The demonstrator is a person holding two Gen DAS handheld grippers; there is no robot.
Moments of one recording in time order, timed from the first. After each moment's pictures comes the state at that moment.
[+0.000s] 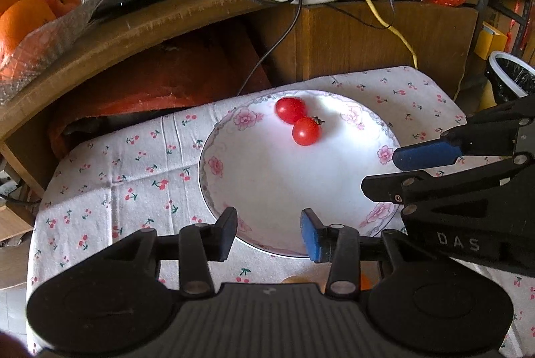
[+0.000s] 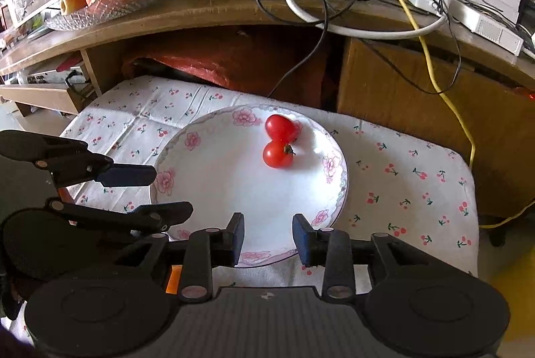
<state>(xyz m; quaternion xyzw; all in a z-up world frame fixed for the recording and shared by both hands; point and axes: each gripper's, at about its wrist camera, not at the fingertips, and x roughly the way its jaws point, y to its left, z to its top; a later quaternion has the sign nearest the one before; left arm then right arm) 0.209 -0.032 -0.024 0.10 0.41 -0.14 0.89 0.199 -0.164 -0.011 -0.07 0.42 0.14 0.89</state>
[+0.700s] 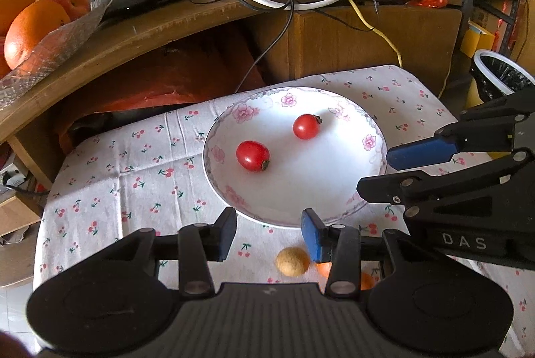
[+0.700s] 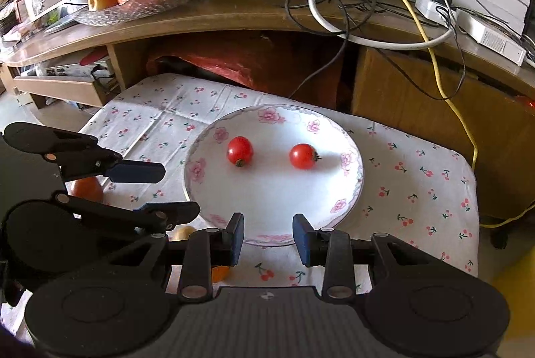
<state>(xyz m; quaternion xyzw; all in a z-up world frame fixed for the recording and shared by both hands) 0.181 -0.022 -0.012 0.10 0.41 -0.15 0.89 0.172 -0.154 0.001 -0.07 0.42 0.16 0.89</state>
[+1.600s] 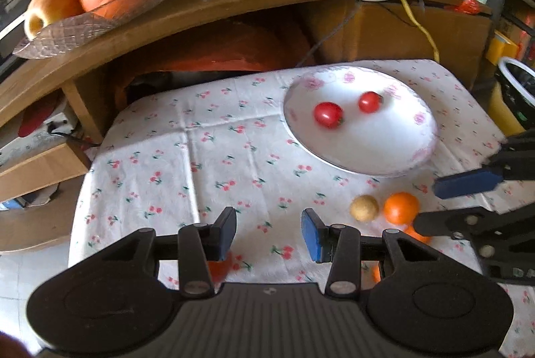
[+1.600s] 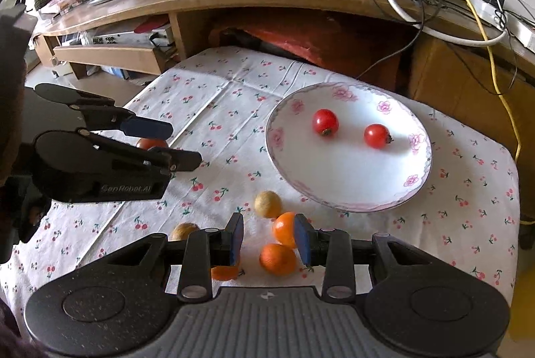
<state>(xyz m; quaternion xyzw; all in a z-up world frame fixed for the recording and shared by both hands) 0.159 0.047 -0.012 0.08 0.43 -0.12 0.89 0.144 -0.114 -0.002 -0.08 0.44 0.23 0.86</state>
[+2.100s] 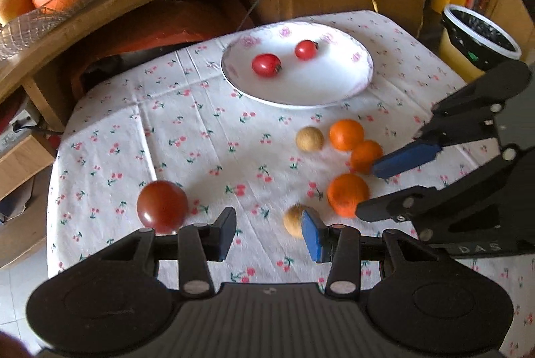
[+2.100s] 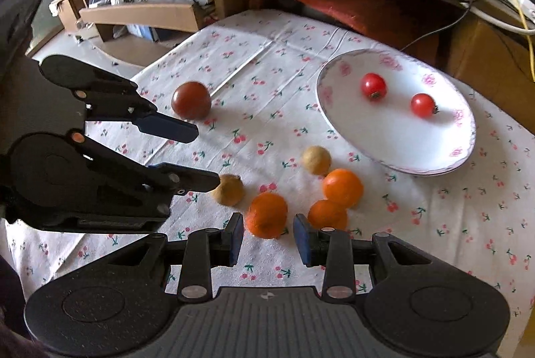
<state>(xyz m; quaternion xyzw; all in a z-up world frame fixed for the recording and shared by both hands) 0.121 0.041 -0.023 0.13 0.46 -0.20 0.86 0.123 -0.094 -0.024 -0.11 0.48 0.27 0.83</state>
